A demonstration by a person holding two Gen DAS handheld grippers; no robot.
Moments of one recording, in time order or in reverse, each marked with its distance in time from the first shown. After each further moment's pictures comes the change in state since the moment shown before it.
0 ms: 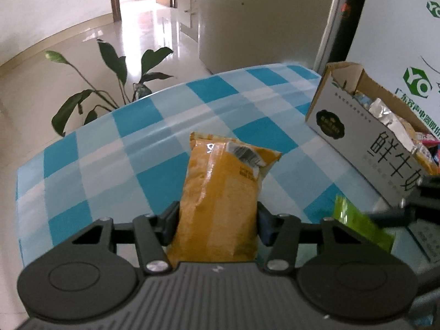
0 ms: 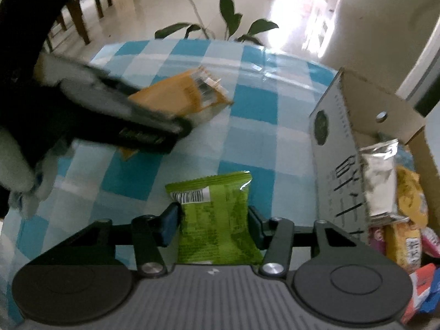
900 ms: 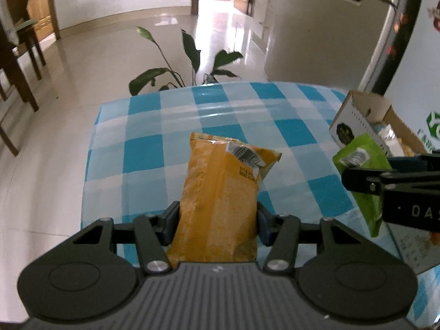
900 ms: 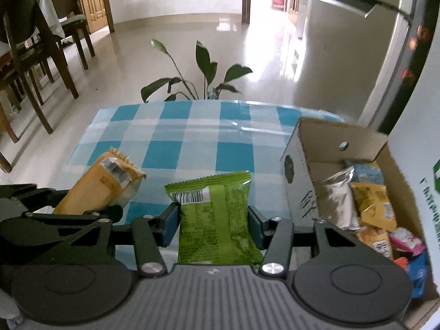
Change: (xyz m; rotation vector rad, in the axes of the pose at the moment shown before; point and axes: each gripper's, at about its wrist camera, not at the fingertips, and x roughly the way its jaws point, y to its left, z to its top) left arm -0.088 -0.011 -0.054 -0.288 -0.049 0.196; right arm -0.062 -0.001 0.009 0.115 -0.184 -0.036
